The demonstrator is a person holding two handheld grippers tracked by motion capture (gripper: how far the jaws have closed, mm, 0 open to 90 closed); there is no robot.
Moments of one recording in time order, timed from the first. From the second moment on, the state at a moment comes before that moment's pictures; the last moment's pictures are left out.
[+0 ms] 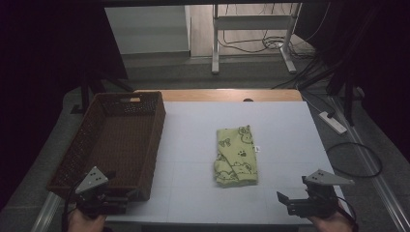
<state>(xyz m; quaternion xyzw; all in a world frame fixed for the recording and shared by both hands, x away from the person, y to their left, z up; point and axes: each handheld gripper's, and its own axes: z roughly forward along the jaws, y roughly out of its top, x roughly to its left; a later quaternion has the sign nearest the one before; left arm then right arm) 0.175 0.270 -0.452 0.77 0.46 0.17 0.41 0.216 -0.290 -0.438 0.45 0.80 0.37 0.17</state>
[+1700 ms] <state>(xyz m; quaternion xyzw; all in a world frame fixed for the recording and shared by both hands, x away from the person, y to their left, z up) 0.215 0.246 -0.416 0.79 0.46 0.14 0.39 0.255 -0.253 -0.431 0.41 0.82 0.38 0.11</state>
